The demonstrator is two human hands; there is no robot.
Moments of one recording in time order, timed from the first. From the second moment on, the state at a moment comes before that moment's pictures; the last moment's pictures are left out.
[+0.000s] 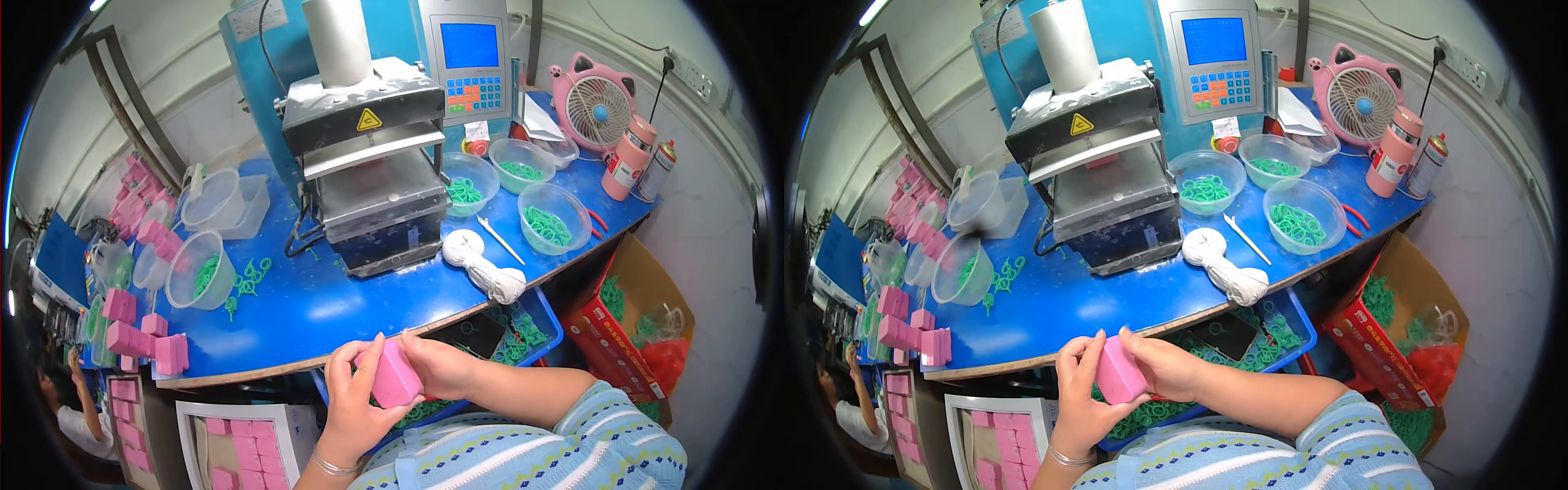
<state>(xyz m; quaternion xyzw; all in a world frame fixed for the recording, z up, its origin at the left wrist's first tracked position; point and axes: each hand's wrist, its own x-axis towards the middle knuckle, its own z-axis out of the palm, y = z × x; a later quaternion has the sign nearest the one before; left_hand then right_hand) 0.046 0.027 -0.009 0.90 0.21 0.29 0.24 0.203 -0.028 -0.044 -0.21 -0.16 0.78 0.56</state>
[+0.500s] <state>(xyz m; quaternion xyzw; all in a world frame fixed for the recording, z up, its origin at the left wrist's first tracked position) 0.041 0.024 -0.034 0.90 0.21 0.37 0.02 0.203 -0.036 -0.028 -0.35 -0.52 0.50 0.60</state>
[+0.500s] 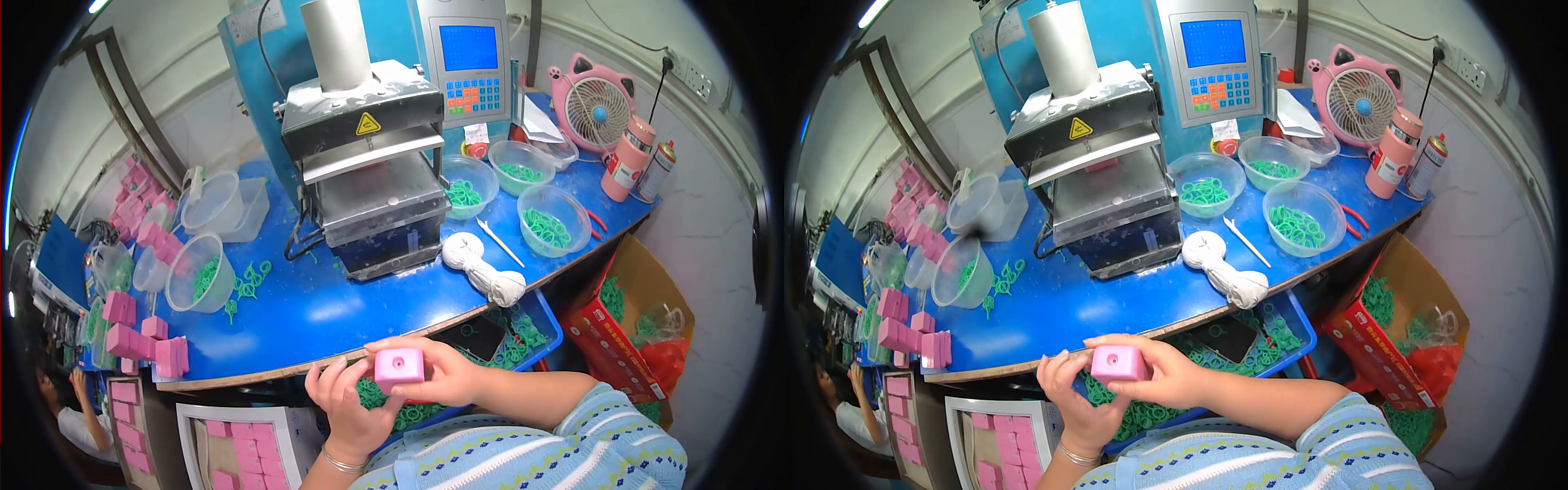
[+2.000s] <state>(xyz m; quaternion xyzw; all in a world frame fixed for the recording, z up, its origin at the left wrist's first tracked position) 0.049 0.057 0.013 0.87 0.23 0.25 0.35 0.237 -0.042 -0.032 -0.28 -0.31 0.83 0.36</state>
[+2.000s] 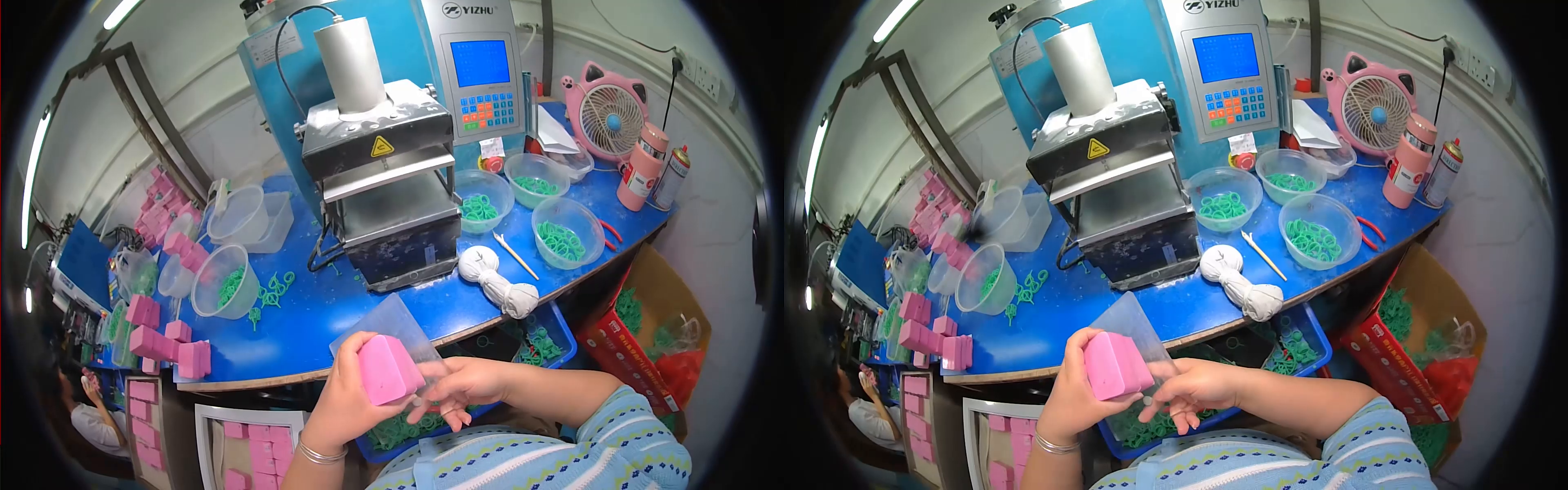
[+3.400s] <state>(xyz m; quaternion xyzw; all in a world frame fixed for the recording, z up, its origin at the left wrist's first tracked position) 0.047 0.038 -0.001 0.89 0.13 0.42 0.06 0.242 -0.069 -0.061 -0.34 -0.55 0.67 0.36</state>
